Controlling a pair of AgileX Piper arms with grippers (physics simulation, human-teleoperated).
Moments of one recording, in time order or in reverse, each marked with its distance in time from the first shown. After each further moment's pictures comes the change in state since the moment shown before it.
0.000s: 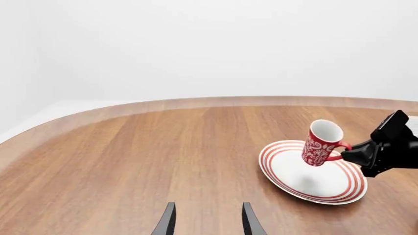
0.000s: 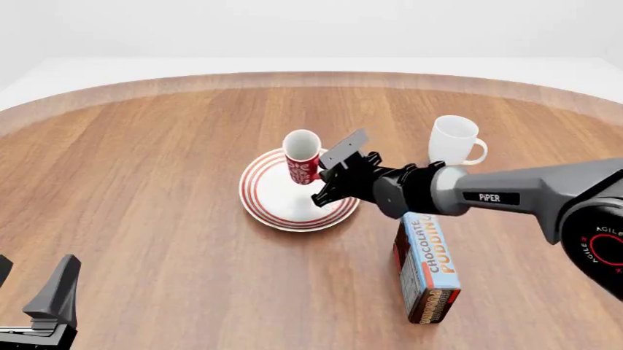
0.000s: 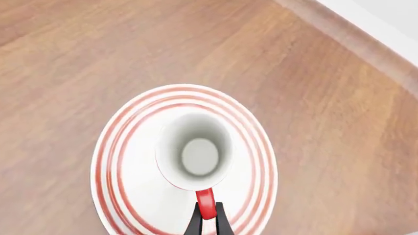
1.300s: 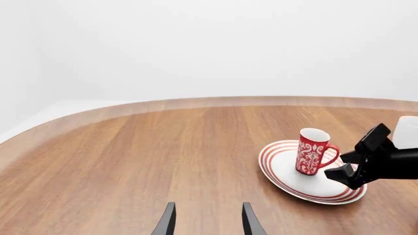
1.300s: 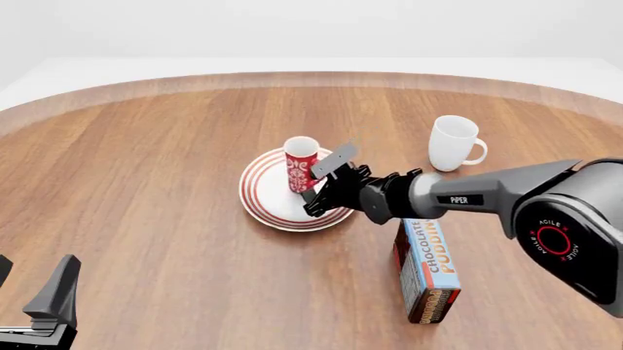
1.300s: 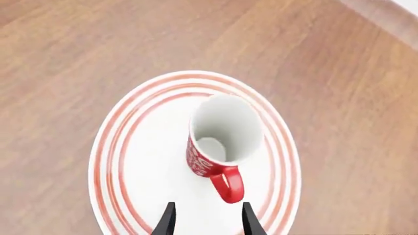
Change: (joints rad) left arm 0.000 0.000 0.000 0.000 0.000; right arm 0.016 0.113 -0.063 0.013 0.041
